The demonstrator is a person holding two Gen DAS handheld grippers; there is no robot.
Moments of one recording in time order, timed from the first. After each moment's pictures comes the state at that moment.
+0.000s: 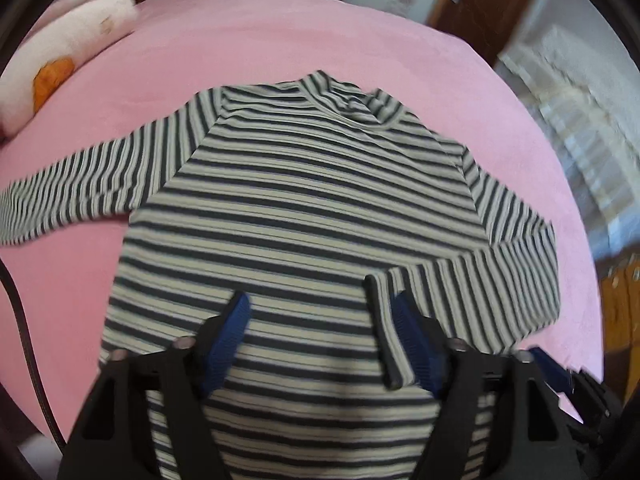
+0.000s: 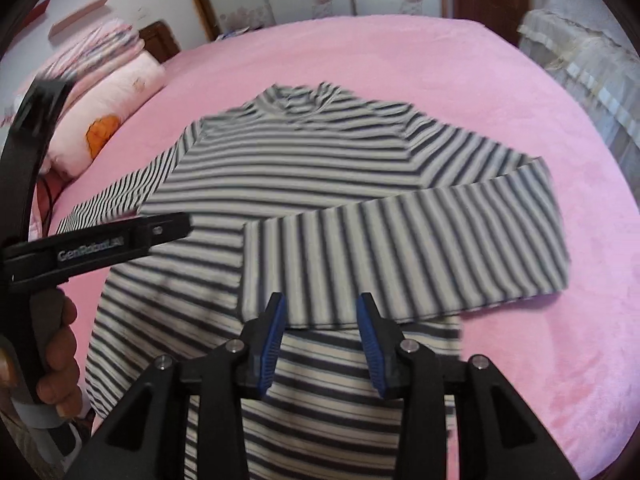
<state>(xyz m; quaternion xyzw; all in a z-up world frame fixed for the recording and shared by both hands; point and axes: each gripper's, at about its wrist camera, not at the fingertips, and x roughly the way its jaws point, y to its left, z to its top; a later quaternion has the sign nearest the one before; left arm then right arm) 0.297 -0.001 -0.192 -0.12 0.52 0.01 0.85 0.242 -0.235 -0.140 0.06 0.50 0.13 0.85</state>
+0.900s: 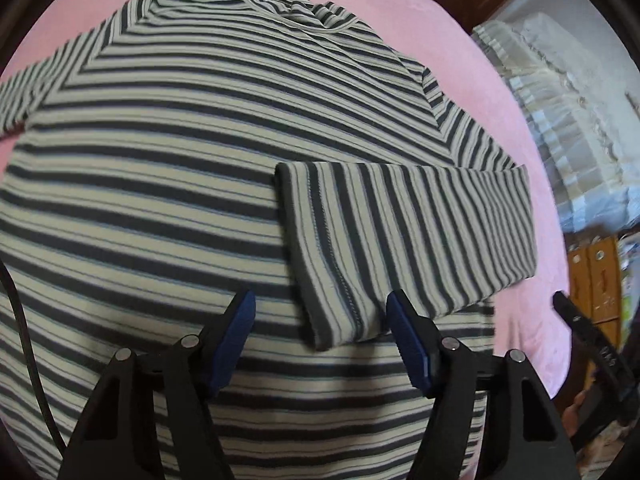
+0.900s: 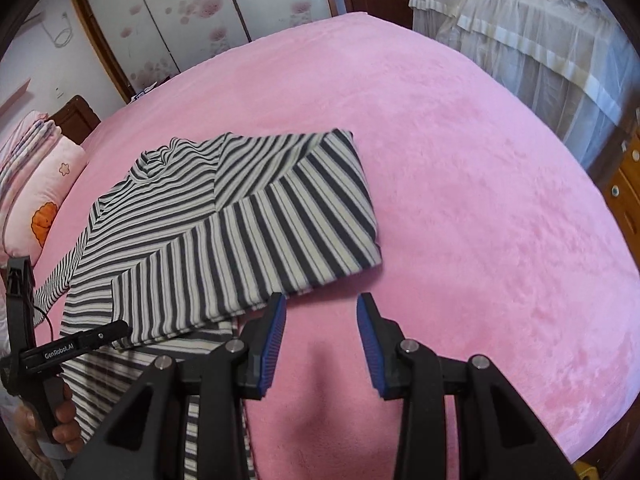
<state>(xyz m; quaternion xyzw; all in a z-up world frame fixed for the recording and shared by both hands) 0.288 -0.049 -0.265 -0.18 0.57 -0.09 0.80 0.235 -0.394 -0.165 0.14 0.48 0.02 0.86</state>
